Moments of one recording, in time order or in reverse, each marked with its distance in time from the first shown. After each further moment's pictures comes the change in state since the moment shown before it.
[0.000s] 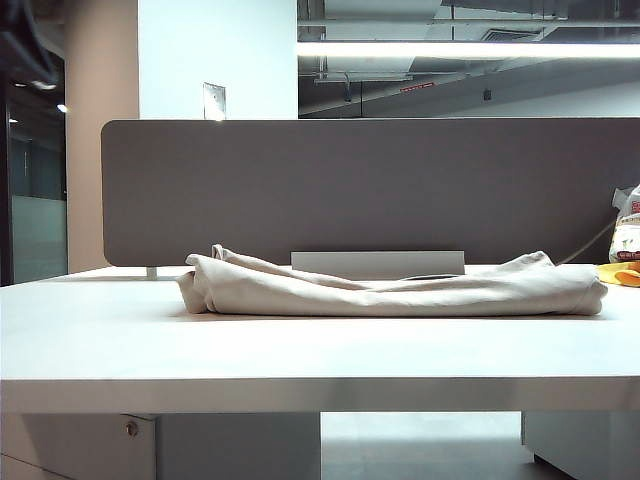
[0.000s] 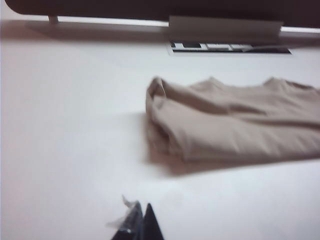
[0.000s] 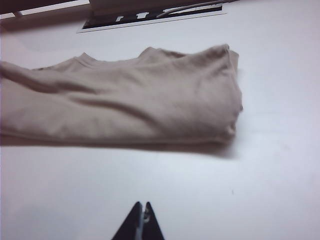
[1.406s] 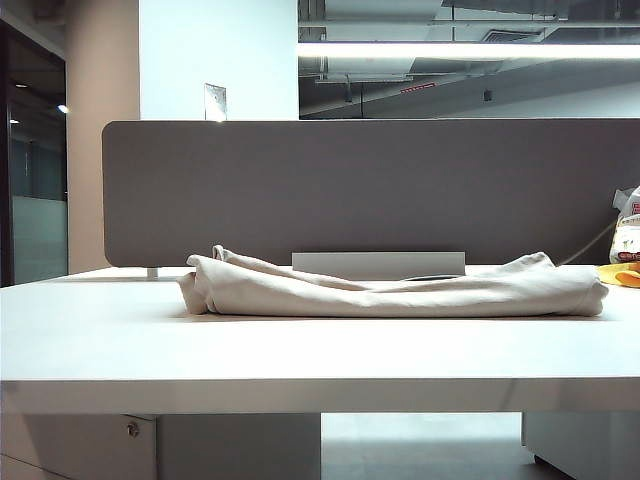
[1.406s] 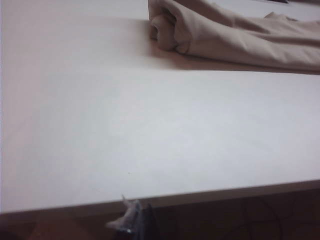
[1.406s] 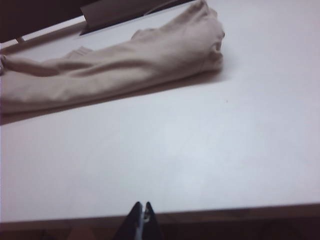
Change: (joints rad) left arm -0.044 -0.822 -0.656 -0.156 -0.017 -0.066; right arm 0.000 -0.953 -0.595 -0.179 0.086 0.173
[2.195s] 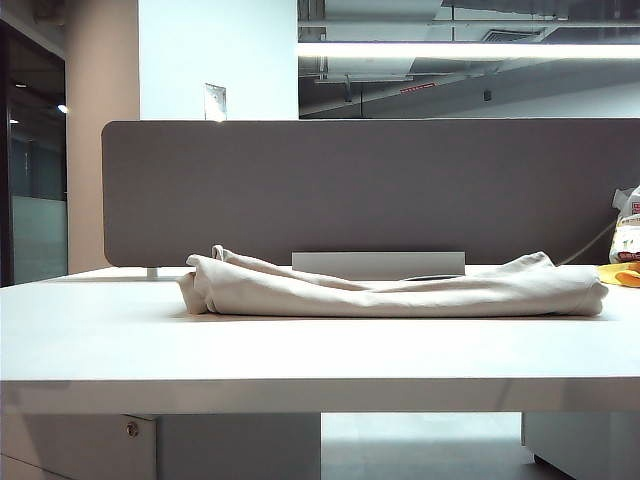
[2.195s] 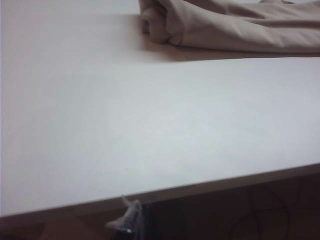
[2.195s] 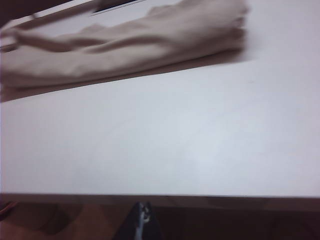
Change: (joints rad) left arm 0.000 0.000 -0.006 -0.008 0.022 0.063; right arm 0.000 0.000 -0.038 0.001 -0.098 -0.046
